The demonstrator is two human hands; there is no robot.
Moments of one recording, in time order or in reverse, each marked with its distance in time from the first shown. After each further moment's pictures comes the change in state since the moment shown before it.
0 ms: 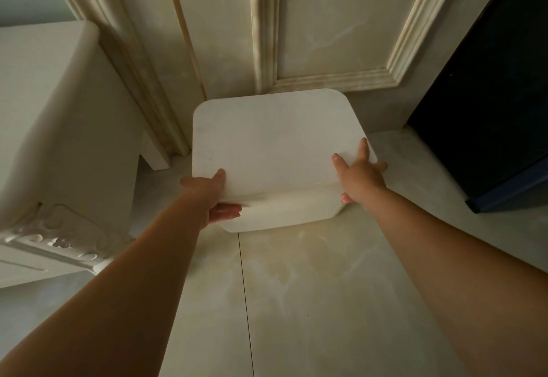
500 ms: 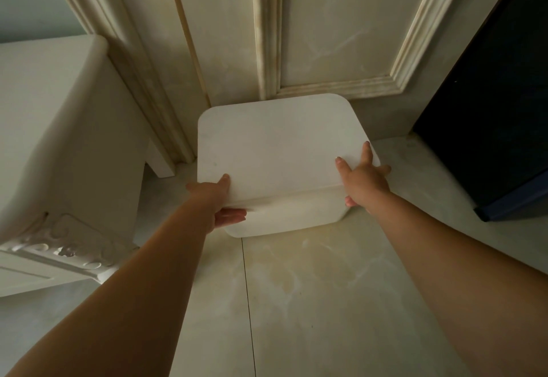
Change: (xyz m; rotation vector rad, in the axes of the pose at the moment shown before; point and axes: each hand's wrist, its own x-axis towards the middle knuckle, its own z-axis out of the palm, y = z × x) left_hand -0.002 0.008 0.005 -0.045 0.010 -0.009; right_hand 0.012 -0.002 0.000 0.014 -0.005 -0.014
